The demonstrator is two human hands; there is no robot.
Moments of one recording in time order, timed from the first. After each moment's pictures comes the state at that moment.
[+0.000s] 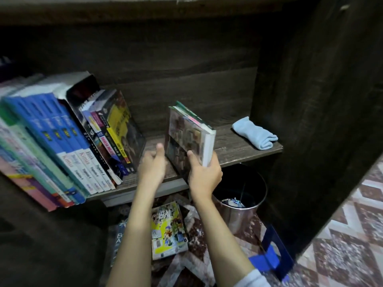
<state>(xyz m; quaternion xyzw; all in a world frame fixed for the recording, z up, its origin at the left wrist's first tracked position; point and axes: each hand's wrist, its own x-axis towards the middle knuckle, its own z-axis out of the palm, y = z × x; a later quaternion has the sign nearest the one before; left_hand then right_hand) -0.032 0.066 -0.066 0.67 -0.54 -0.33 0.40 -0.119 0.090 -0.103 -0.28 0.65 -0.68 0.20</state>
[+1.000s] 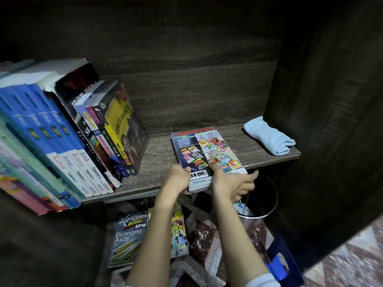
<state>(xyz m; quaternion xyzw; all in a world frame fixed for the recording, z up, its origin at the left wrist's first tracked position) -0.061 0.020 -0.124 0.67 -0.57 -0.42 0.23 -0.158 0.045 -0.136 -0.07 0.77 -0.57 0.27</state>
